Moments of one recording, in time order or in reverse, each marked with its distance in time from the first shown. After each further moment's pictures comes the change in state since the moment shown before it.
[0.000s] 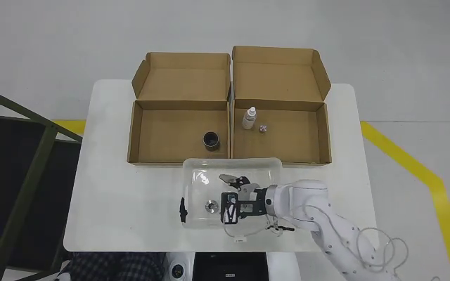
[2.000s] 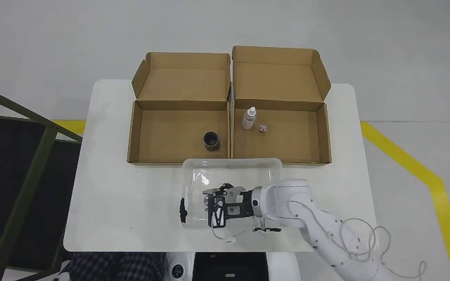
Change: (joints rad) left arm 0.000 0.000 0.000 0.000 0.000 0.000 0.000; right arm 0.084 -0.018 -0.109 0.066 0.065 0.036 -0.060
